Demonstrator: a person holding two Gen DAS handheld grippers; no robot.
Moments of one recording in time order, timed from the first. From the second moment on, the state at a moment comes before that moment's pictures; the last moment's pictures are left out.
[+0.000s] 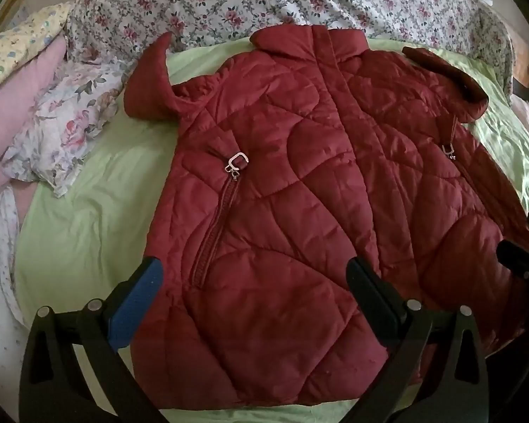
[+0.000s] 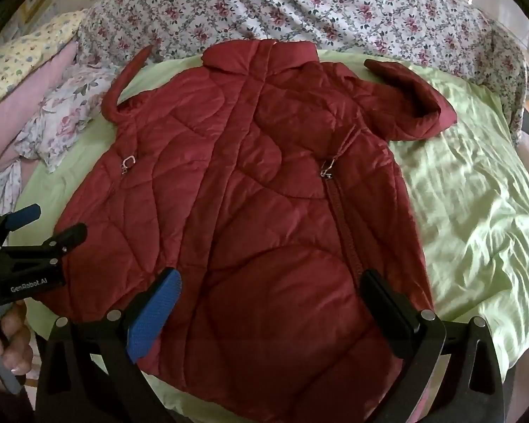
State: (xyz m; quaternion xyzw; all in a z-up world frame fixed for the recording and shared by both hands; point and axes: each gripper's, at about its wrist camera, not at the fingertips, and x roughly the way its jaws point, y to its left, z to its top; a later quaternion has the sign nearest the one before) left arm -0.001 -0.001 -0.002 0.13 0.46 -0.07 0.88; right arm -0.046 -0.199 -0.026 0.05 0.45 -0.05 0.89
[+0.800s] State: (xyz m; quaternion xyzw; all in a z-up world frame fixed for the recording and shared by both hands) left arm 0.005 0.002 -0.008 0.13 0.45 -0.06 0.88; right arm -0.040 -0.203 -0.031 0.03 0.45 -0.07 0.89
